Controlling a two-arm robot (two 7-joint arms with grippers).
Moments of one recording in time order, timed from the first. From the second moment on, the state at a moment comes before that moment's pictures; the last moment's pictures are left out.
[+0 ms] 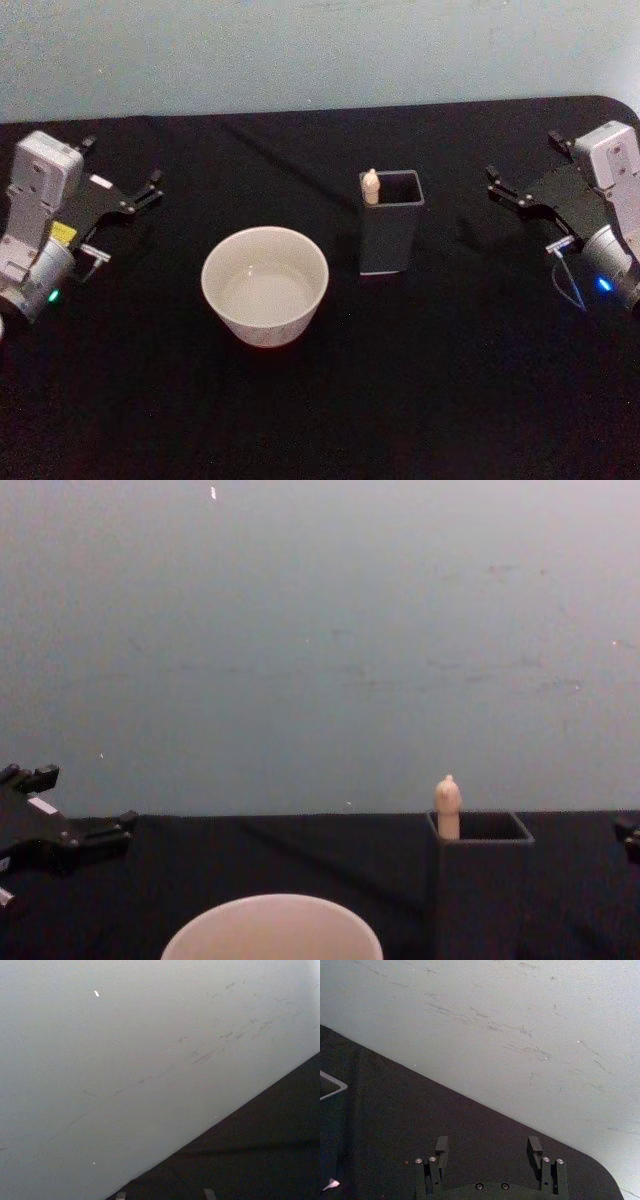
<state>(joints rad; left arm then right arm) -0.20 0.60 0.45 -1.41 -0.25 -0.12 0.03 0.20 0.60 -0.45 -1.41 0.25 -0.12 -0.03</state>
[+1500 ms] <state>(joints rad) -0.20 0.60 0.45 -1.41 -0.25 -0.12 0.03 0.20 0.60 -0.45 -1.41 0.25 -0.12 -0.03</state>
